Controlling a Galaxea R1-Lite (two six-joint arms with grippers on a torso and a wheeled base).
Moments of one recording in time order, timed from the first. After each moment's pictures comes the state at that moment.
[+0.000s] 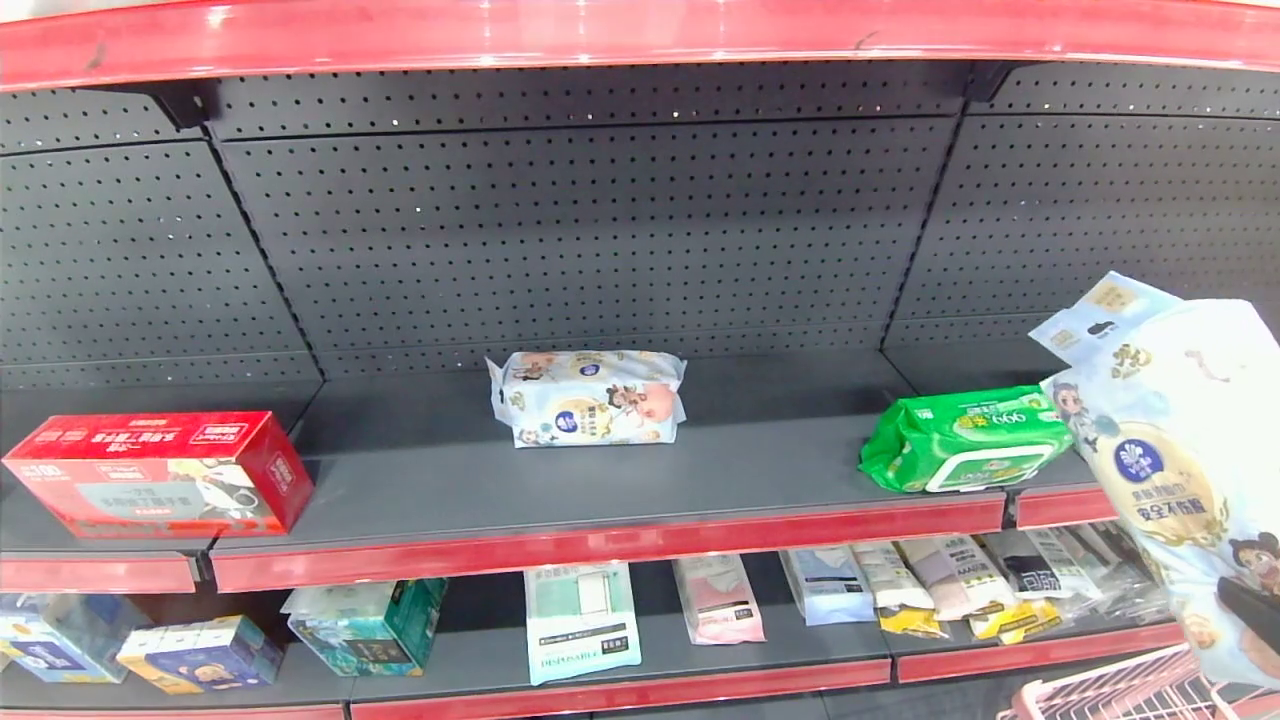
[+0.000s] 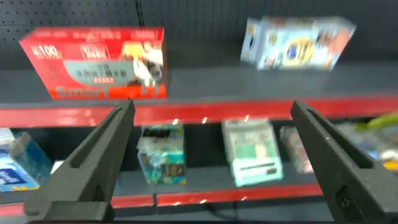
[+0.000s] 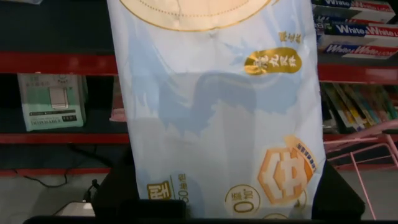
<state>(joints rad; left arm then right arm) -0.03 0.19 -0.18 0.01 0.03 -0.06 0.10 0.71 -0.33 -0.05 -0.15 -0.11</state>
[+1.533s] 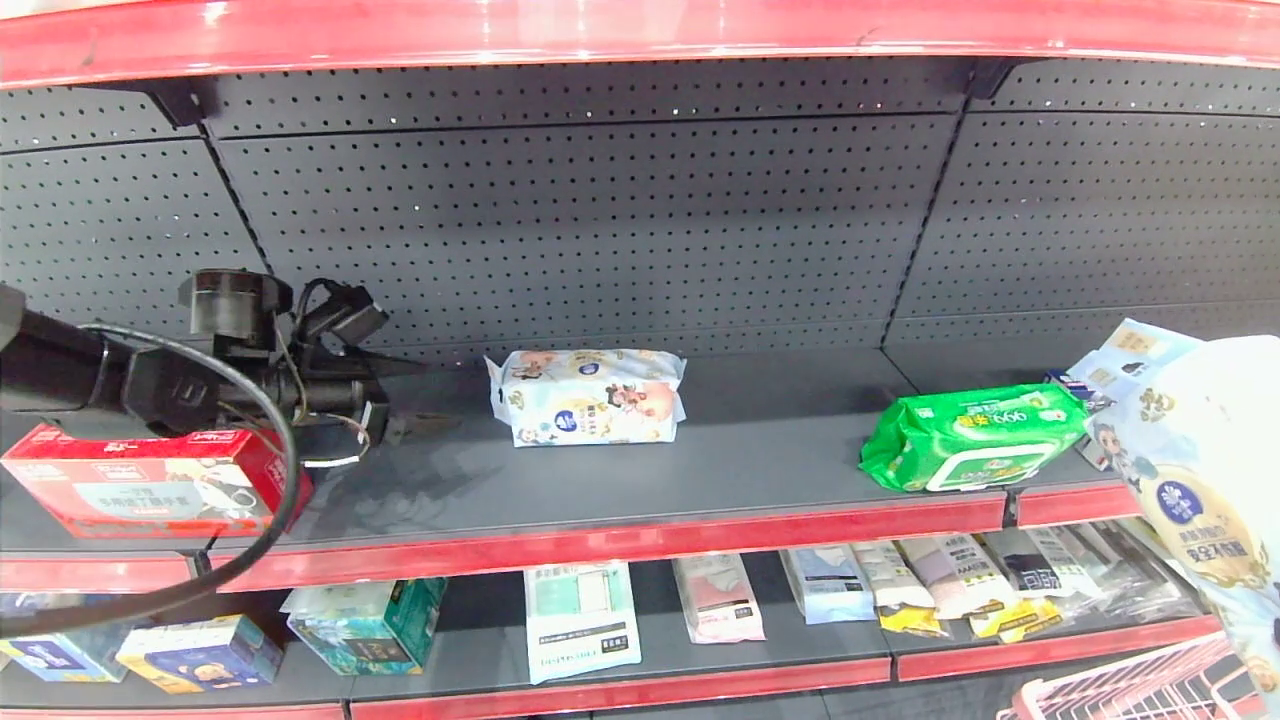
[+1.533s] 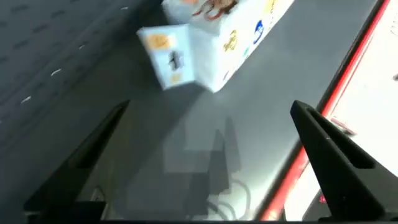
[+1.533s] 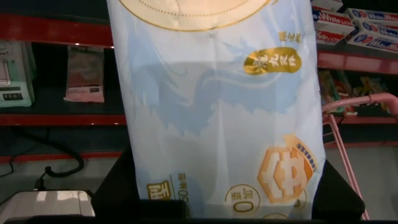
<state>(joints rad) 0.05 2.03 -1.16 -0.24 -0.79 0.61 0.03 0.64 -0.34 0.08 -0.21 -0.24</state>
